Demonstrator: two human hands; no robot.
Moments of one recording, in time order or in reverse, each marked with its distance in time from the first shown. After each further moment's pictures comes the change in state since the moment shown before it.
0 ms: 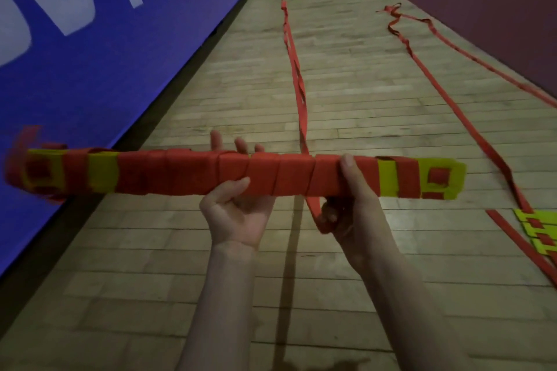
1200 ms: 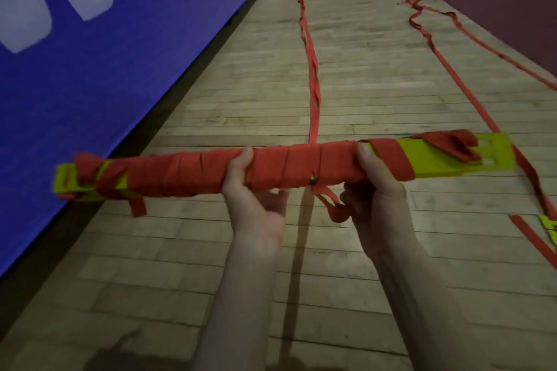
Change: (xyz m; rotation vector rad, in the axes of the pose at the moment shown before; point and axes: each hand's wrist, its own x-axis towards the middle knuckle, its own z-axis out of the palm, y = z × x) left_hand 0.000 -0.002 0.027 0.235 0.633 0.012; right_hand 0.003 -0.005 0.014 0.049 -0.021 -0.163
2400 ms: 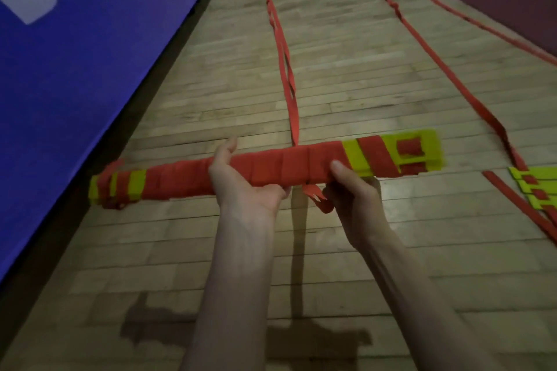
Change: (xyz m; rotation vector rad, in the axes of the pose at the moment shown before) left_hand -0.005 -0.009 0.011 0.003 0.119 -0.221; right_hand 0.004 0.037 -0.038 0.011 -0.051 -0.050
